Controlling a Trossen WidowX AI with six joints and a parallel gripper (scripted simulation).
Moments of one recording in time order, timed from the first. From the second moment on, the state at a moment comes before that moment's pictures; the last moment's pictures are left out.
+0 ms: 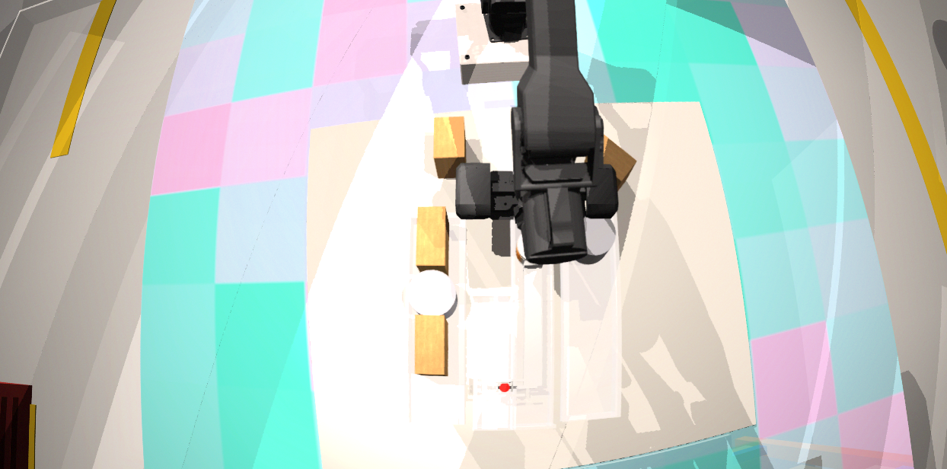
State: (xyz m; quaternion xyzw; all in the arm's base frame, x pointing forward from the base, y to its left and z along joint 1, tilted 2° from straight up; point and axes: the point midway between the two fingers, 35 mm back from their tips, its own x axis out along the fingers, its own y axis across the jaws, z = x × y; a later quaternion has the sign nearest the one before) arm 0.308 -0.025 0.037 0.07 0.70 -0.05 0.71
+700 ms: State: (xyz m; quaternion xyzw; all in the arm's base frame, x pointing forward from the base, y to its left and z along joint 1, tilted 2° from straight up) arm 0.316 -0.027 0.038 0.07 0.70 -0.05 0.71
